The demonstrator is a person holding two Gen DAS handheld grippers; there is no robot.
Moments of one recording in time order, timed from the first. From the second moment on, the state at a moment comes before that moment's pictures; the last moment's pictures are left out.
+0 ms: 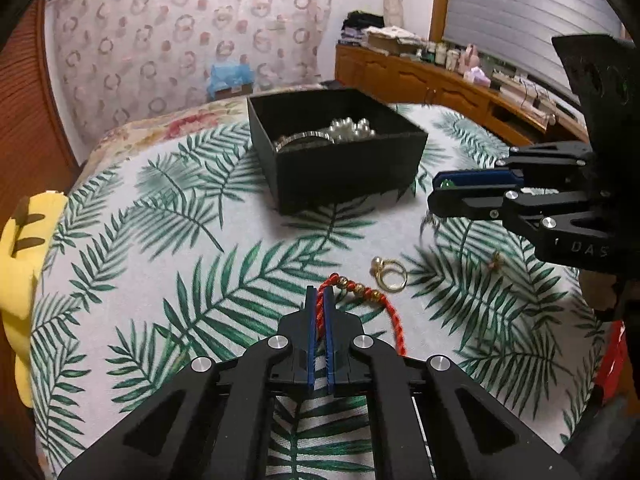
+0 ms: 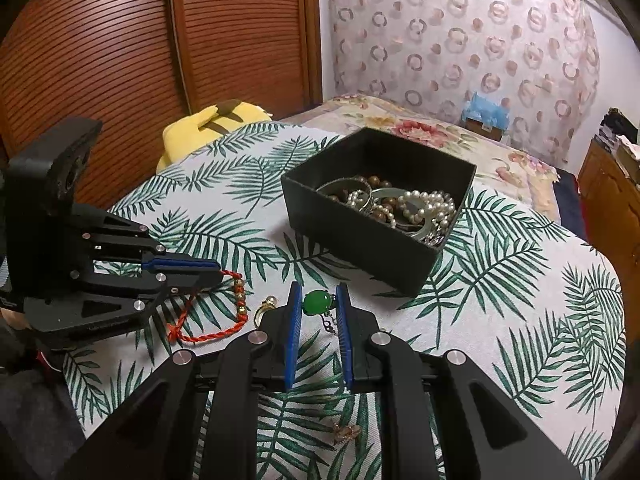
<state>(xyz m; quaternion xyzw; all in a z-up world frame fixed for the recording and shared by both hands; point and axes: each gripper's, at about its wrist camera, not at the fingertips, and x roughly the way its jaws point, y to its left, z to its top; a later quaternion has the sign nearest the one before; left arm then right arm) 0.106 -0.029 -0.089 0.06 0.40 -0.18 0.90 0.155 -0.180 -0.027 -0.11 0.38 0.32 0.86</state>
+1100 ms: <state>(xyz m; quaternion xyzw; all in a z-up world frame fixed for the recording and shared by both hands) 0.179 -0.032 0.006 0.02 0.30 -0.18 0.93 0.233 -0.191 0.025 -0.08 0.32 0.33 0.88</state>
